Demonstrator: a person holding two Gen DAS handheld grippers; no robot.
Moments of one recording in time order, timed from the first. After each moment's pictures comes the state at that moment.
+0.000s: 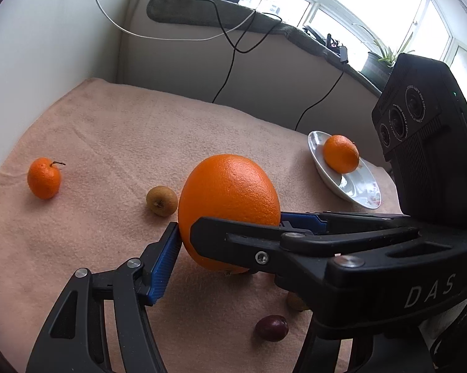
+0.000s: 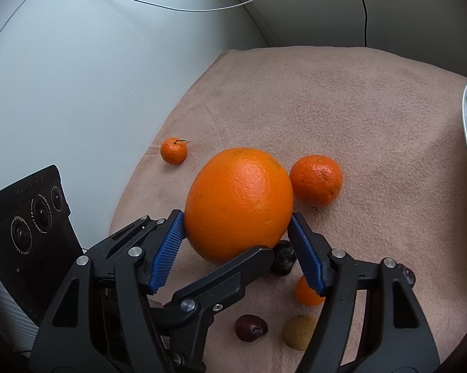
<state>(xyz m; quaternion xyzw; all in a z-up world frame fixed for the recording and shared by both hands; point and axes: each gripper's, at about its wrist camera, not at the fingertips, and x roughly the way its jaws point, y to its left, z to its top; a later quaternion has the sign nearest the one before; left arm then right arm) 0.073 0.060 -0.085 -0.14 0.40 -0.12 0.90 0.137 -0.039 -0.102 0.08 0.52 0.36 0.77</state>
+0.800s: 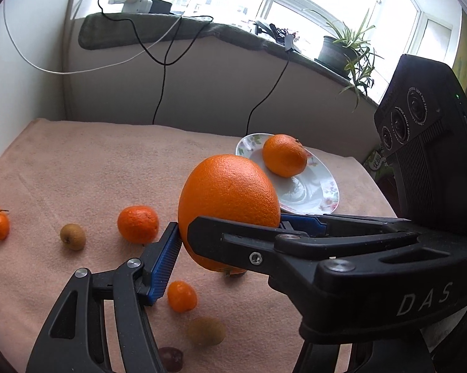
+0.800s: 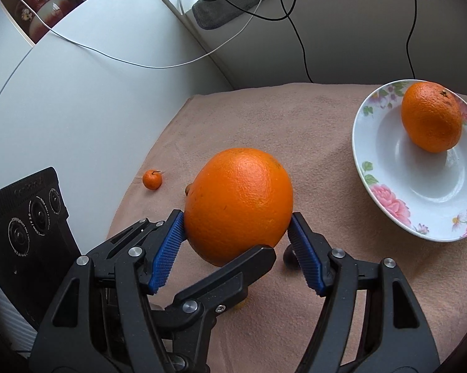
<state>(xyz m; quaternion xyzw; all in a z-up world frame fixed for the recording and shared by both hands) 0.086 -0.026 -0.060 -0.09 0.38 -0.18 0.90 0.138 -0.135 -0.076 0.13 0.48 0.30 0.81</state>
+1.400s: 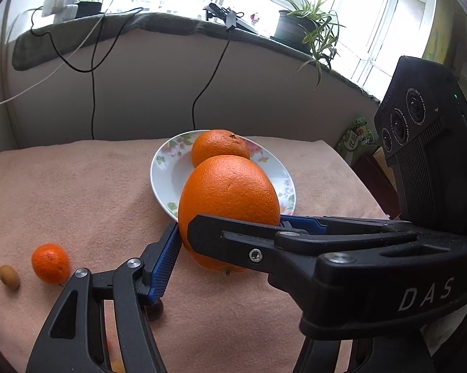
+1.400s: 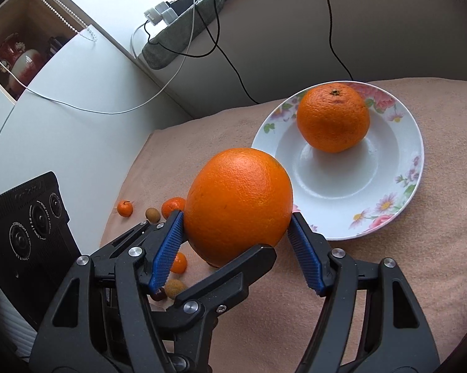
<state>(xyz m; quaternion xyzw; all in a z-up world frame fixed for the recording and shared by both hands) 0.112 -0.105 -0.057 -0.05 0.39 -0.24 0.89 0.141 -0.232 -0.074 0.19 0.46 0.24 0.83</state>
